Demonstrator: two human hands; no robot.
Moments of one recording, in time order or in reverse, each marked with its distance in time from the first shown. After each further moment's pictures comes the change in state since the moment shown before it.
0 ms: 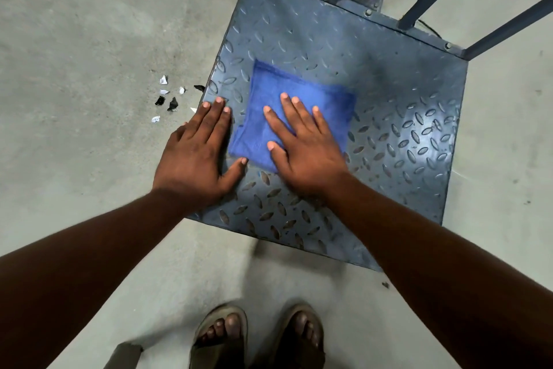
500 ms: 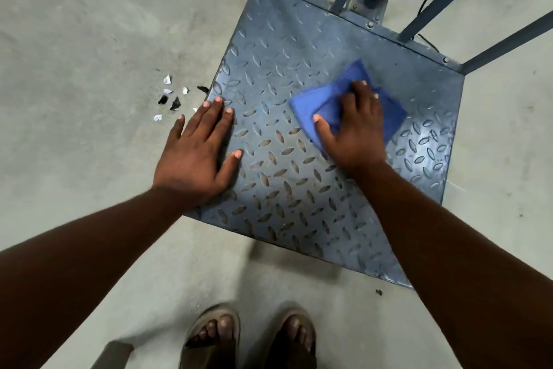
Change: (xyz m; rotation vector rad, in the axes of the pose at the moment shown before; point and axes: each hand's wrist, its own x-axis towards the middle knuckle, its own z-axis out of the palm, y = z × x) left_hand -0.001 -0.003 0.002 -0.051 -0.003 -0.005; right_hand 0.009 0.079 -0.013 -0.047 0.231 0.323
